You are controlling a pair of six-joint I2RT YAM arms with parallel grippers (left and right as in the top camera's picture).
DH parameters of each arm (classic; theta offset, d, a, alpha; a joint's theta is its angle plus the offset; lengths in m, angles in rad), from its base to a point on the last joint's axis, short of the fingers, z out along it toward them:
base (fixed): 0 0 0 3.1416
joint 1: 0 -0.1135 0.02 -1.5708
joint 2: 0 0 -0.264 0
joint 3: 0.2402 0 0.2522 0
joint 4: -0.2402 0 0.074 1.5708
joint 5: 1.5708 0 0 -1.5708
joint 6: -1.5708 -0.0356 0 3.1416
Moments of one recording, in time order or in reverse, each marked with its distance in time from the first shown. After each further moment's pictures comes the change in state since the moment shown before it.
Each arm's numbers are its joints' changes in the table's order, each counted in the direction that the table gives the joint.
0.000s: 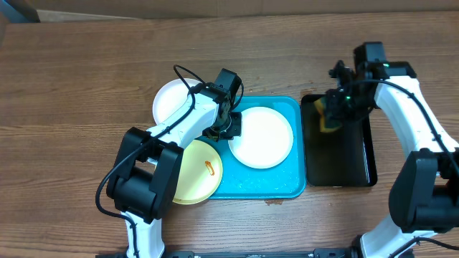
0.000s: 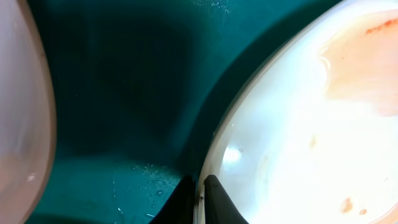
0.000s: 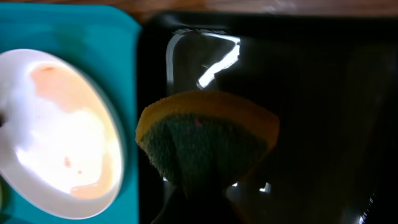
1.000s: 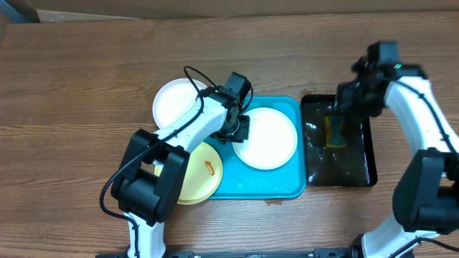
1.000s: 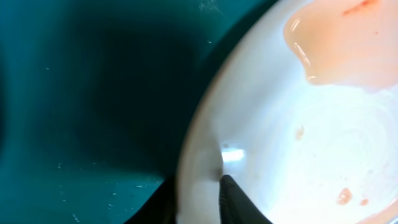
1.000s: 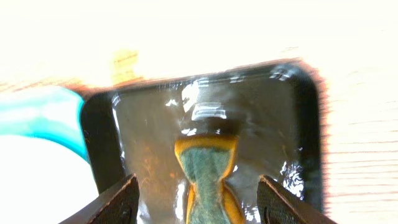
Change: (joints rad) left arm 0.062 0.000 -0.002 0.025 -0.011 0.002; right arm 0.069 0.000 0.064 0.048 0.132 -0.171
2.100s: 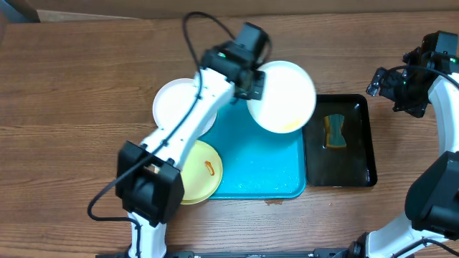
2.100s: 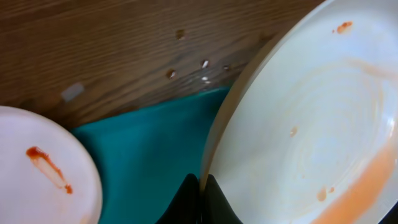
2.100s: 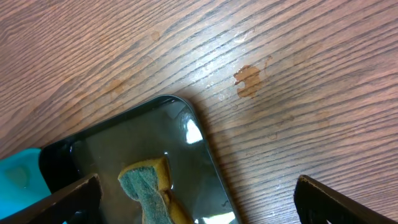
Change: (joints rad) left arm 0.041 -0.010 0.509 -0.221 -0.156 -0.103; right arm 0.208 0.000 0.075 -0.045 -0.002 -0.043
